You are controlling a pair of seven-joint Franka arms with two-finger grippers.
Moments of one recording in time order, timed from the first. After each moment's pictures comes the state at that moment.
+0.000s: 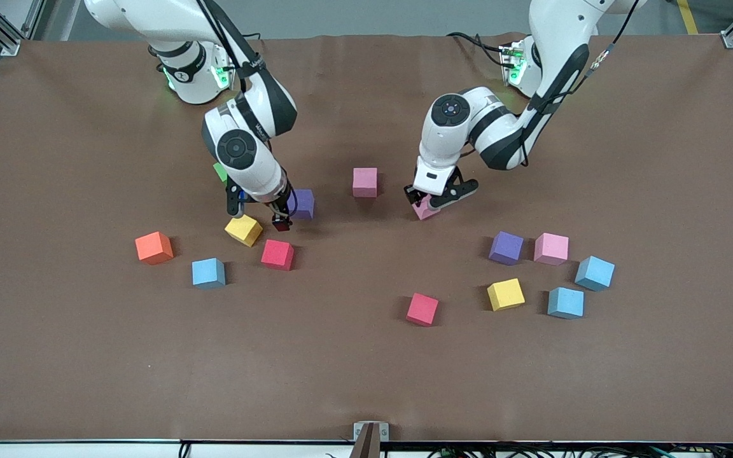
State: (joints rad) left arm -0.25 0.38 -0.49 -2.22 0.38 2.59 -1.59; right arm 0.61 0.32 -0.01 -2.15 0.14 2.39 1.98
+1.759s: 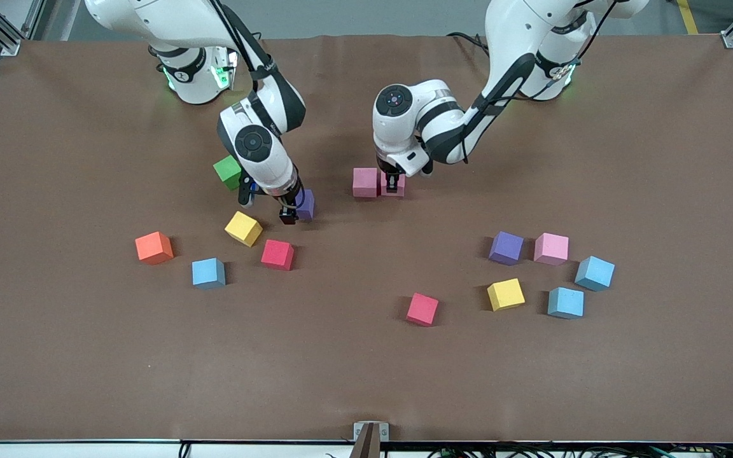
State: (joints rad) left arm -0.43 0.52 -0.51 -2.05 0.37 2.46 -2.69; right arm 0.65 0.35 -0.01 -2.21 0.14 2.52 2.13
